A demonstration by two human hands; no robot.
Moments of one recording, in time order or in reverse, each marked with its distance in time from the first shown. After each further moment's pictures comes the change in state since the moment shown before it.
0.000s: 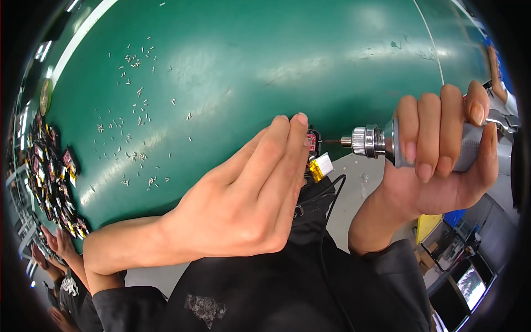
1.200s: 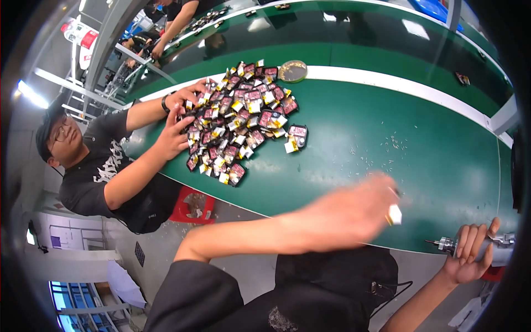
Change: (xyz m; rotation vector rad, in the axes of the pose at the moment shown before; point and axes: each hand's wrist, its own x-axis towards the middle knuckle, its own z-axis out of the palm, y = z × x) left_hand -0.082 -0.006 -0.091 -0.168 0.169 -0.423; right_hand 0.001 0.028 0.027 0.214 -0.056 -0.166
